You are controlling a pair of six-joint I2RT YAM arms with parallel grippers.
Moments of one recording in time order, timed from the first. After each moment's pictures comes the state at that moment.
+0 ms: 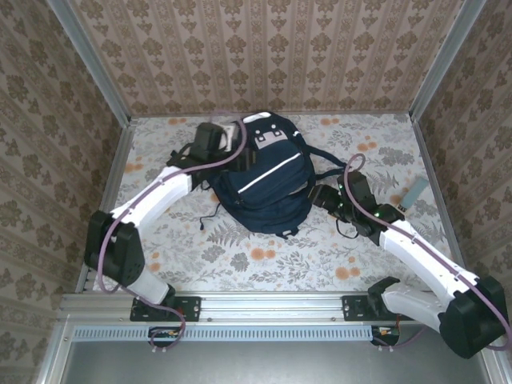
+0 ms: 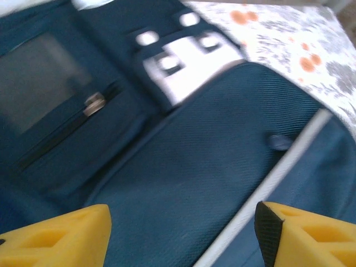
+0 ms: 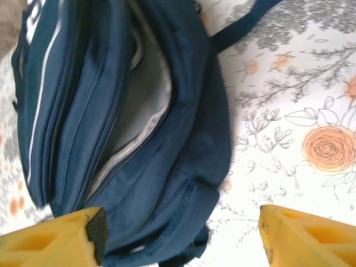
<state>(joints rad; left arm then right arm) -0.49 1.52 1.19 -0.34 0.17 -0.37 0.46 1.05 0.73 -0.44 0.03 0.84</state>
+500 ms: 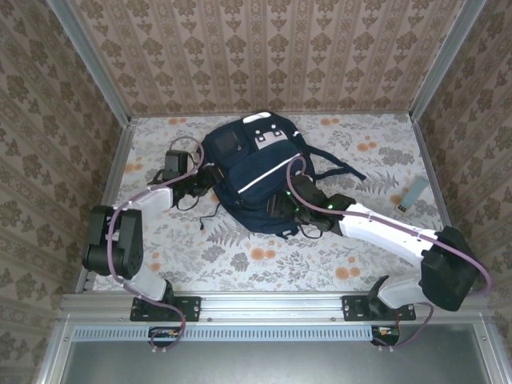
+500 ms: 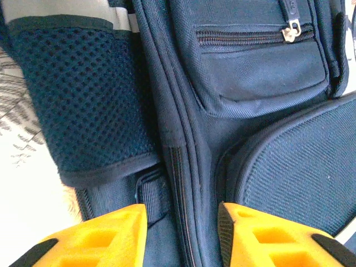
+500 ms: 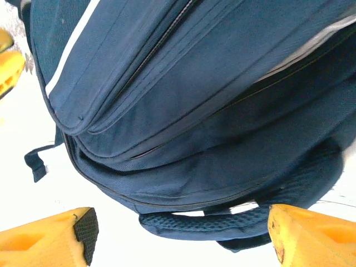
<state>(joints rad) -0.21 1.60 0.86 -0.02 0.50 -0.78 0.77 1.40 0.95 -0.44 0.13 0.84</state>
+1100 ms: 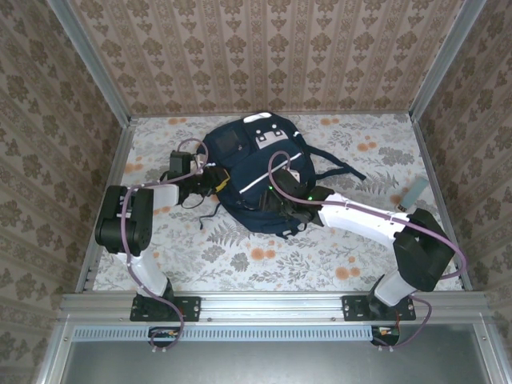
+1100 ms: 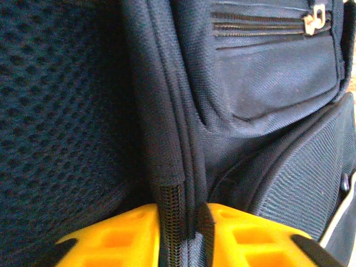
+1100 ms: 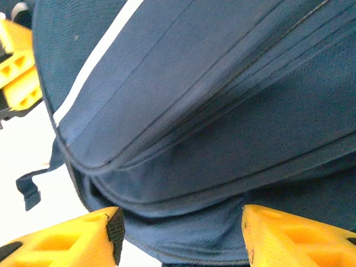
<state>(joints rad) -0.20 1.79 0.87 0.21 0.72 -0.91 0.78 1.56 1.08 -0.43 0.20 0.87</state>
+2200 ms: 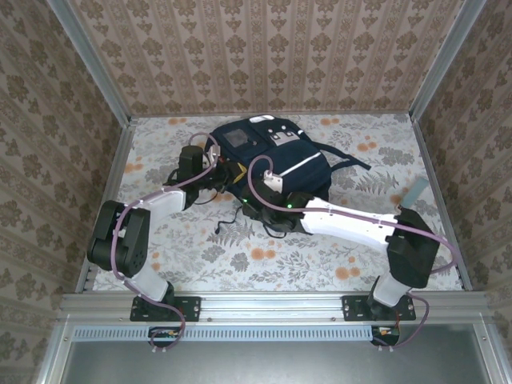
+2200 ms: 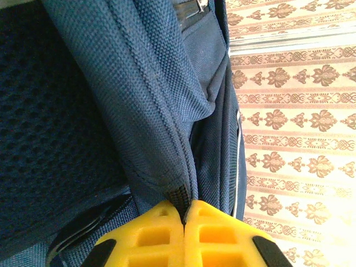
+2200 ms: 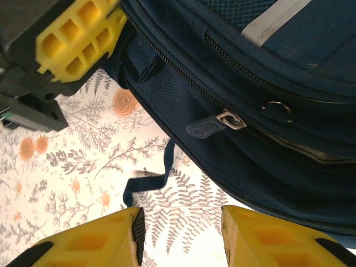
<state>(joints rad) -0.36 1.61 0.85 0.28 0.69 -1.10 0.98 1.66 1.26 -0.51 0.34 1.11</state>
